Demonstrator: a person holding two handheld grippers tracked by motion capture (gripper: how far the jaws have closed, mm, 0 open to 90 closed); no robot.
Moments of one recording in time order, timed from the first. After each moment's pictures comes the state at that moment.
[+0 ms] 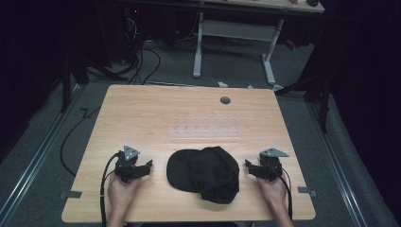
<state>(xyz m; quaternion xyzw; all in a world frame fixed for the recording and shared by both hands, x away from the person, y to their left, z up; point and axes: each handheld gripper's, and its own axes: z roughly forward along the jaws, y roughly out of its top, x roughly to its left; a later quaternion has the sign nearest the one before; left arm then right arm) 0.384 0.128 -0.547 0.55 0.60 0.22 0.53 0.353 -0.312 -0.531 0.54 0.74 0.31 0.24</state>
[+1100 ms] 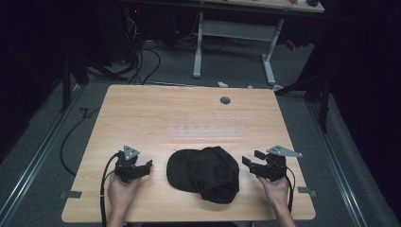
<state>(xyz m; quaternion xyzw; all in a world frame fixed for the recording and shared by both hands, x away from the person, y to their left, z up) 0.384 0.128 -0.547 0.56 0.60 0.22 0.53 0.332 -0.301 -0.479 0.51 0.72 0.44 0.17</state>
